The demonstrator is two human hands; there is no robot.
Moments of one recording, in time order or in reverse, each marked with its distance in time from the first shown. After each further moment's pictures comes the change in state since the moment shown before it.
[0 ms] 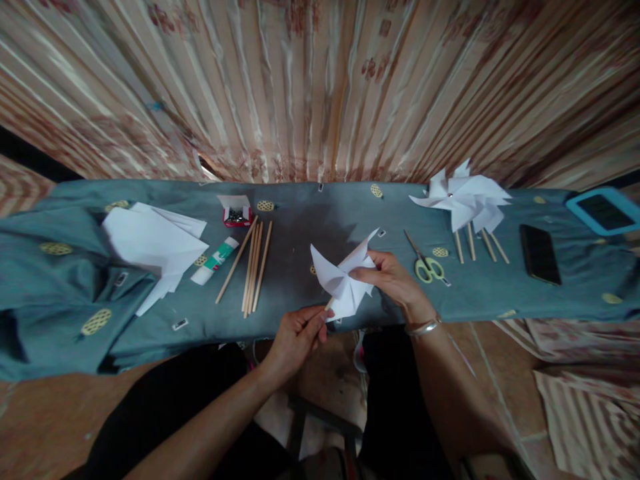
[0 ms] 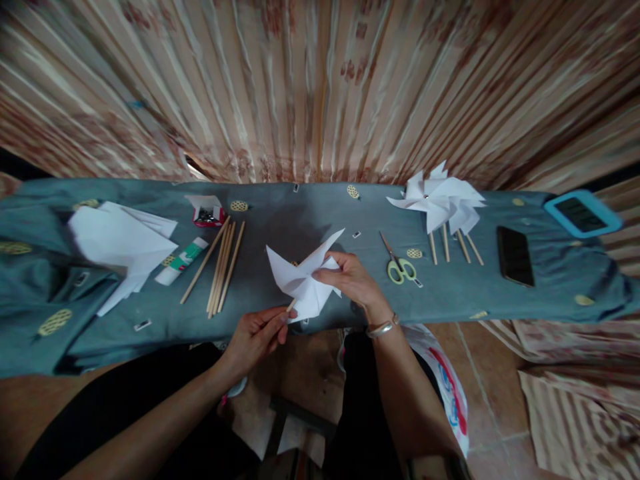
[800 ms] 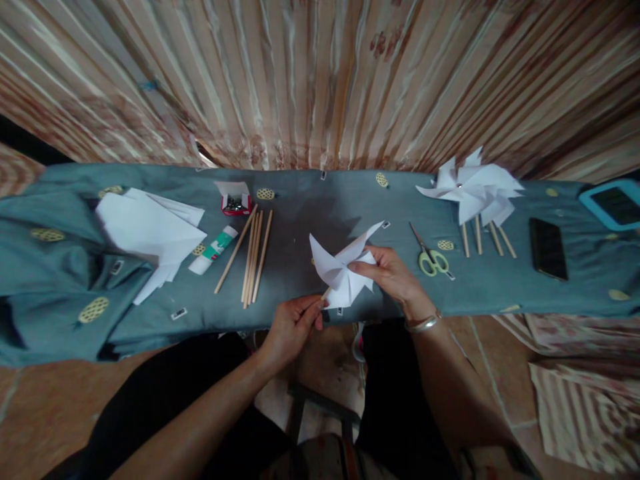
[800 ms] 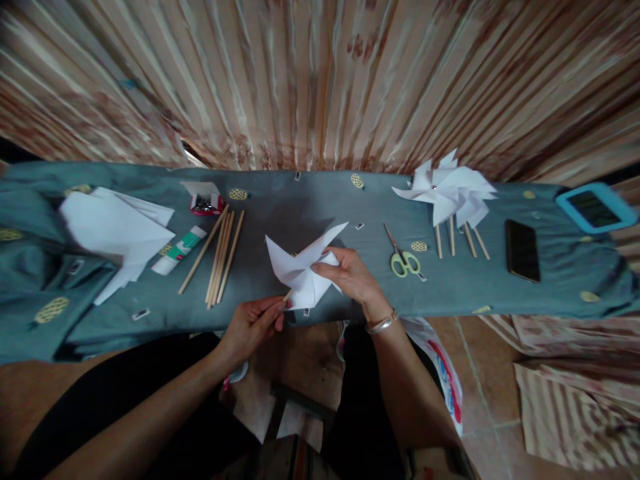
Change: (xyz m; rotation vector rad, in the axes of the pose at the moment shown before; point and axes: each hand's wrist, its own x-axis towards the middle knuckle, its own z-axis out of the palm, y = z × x) left_hand 0.004 -0.007 -0.010 0.222 0.018 0.115; right_hand 0.000 0.007 0.003 -0.069 0.004 0.017
